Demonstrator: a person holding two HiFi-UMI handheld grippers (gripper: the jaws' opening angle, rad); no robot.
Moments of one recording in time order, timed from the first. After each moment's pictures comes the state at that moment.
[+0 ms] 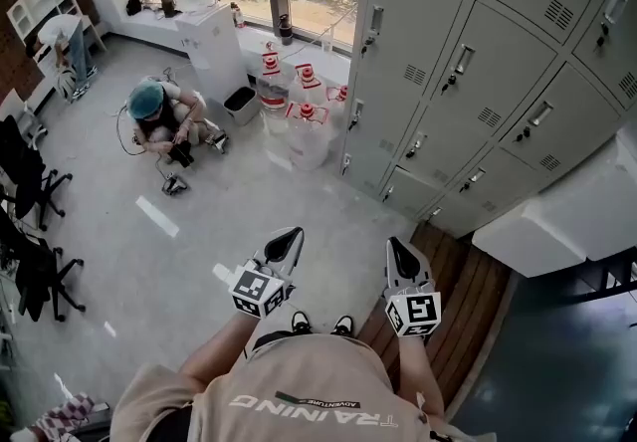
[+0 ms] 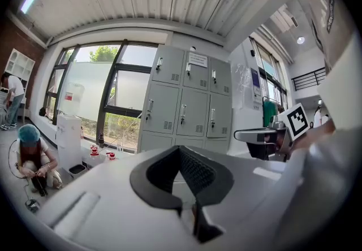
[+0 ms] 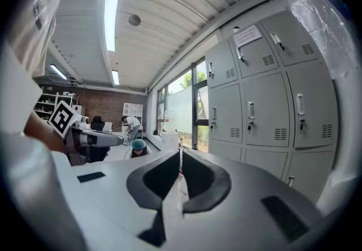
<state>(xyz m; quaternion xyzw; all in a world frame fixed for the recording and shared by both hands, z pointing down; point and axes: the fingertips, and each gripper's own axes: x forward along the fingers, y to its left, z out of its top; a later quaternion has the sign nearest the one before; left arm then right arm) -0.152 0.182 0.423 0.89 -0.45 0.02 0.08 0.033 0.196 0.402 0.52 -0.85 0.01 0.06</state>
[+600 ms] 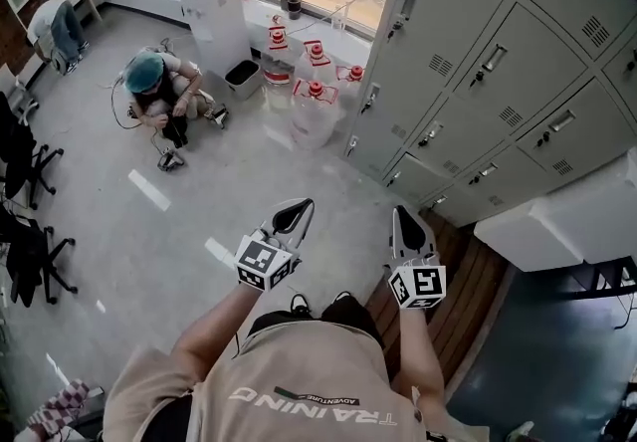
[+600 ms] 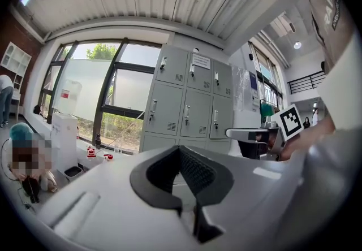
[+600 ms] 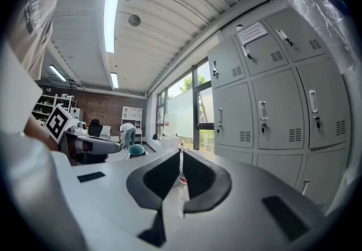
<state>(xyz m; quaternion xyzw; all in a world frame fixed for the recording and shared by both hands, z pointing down) -0.192 0.131 0.432 0.90 -0.42 0.01 0.07 -0.022 0.133 0.401 0.52 -0.86 0.00 0.03</state>
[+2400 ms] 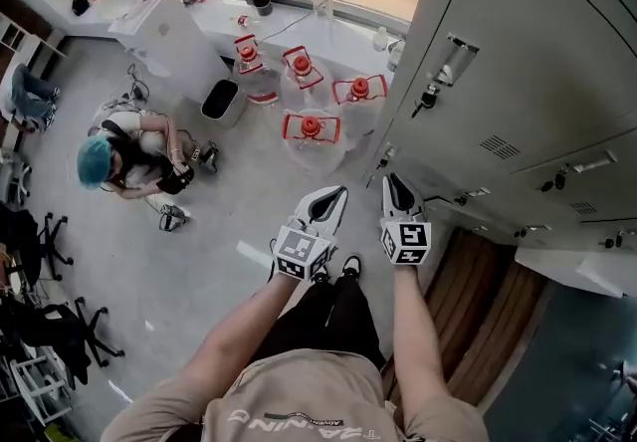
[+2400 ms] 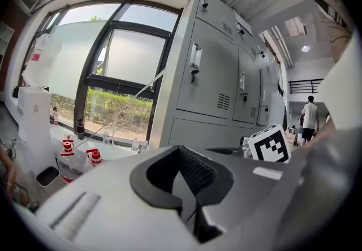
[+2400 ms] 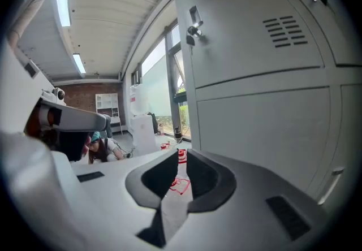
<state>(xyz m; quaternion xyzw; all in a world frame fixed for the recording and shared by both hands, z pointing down) -0.136 -0.316 0.578 0.91 -0.38 0.07 0.14 -0.038 -0.347 0.625 0.57 -0.81 0.12 0.08</state>
